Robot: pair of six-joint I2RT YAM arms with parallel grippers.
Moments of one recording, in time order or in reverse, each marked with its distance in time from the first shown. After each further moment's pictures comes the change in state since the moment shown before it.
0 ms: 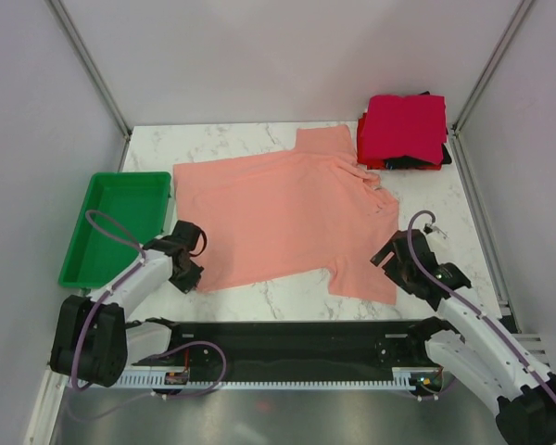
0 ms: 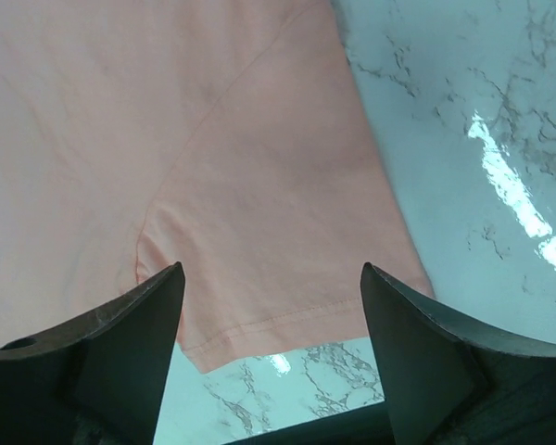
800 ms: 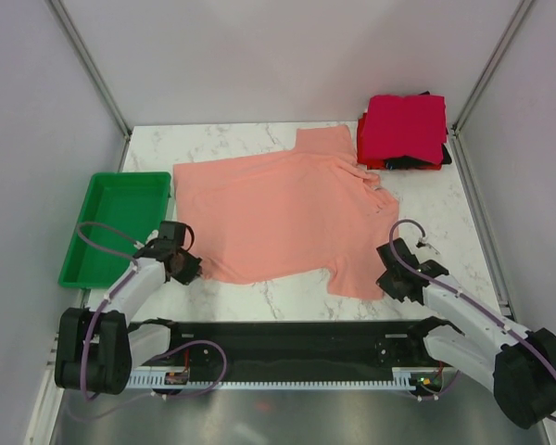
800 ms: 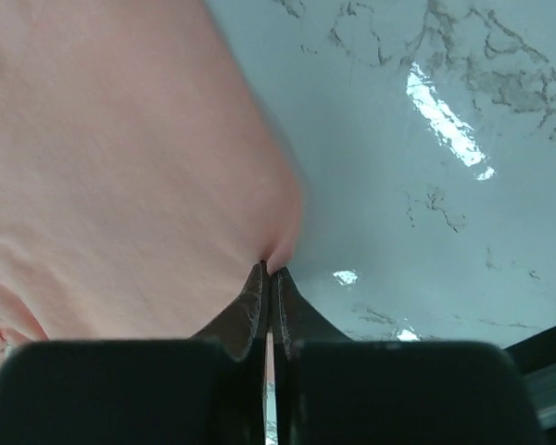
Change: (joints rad) left arm 0.134 -0.043 -0.072 0.246 0.175 0.108; right arm 0.045 0.186 -0.115 0.020 0.044 0.164
